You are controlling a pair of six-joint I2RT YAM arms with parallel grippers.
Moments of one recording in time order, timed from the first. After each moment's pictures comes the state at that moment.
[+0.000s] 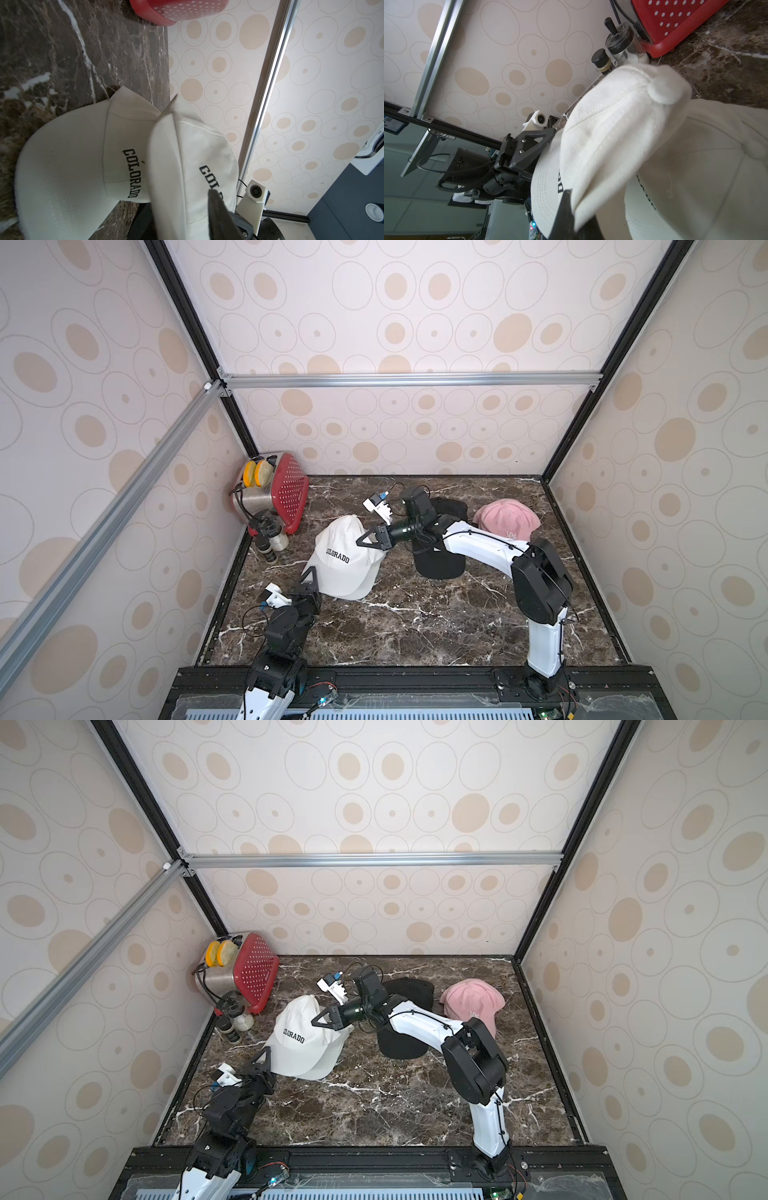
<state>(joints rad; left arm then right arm) -0.29 0.04 0.02 -0.11 -0.22 -1.58 0.83 1.96 1.50 -0.06 -0.88 0.37</state>
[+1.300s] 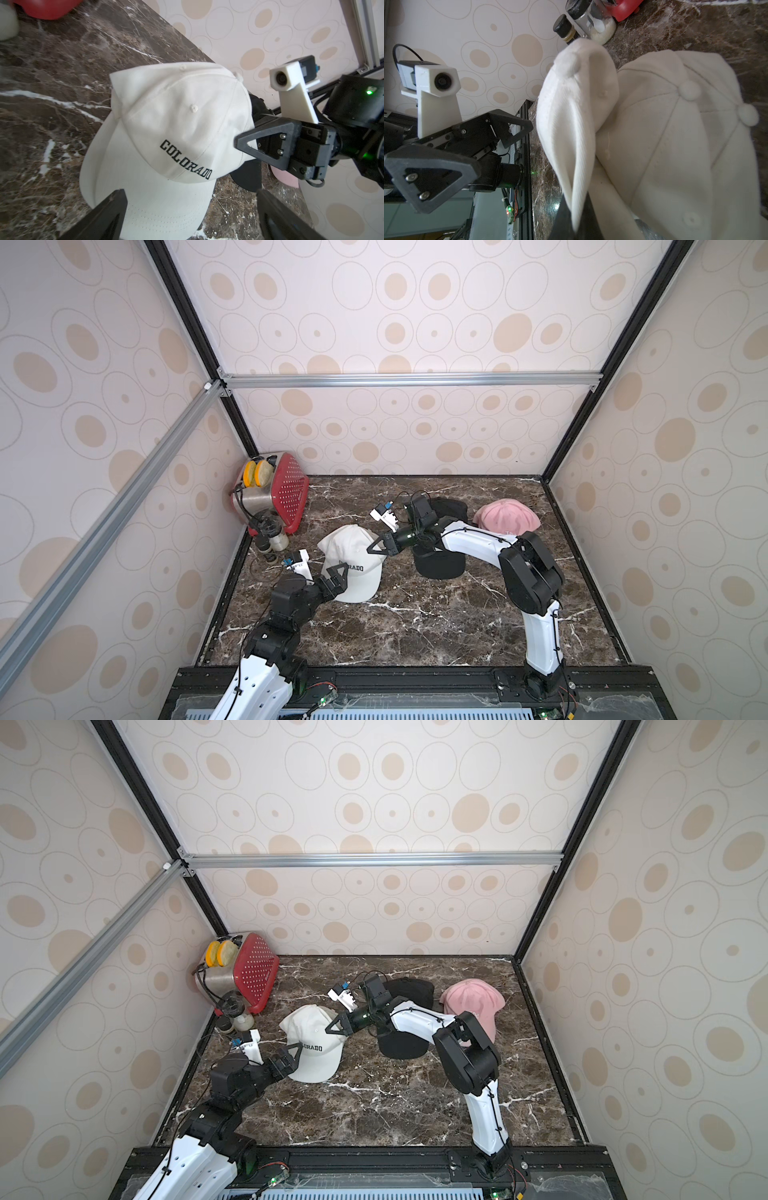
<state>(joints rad) -0.29 0.54 0.32 -0.23 0.11 -0.71 0.78 2.05 1.47 -0.12 -0.88 0.28</state>
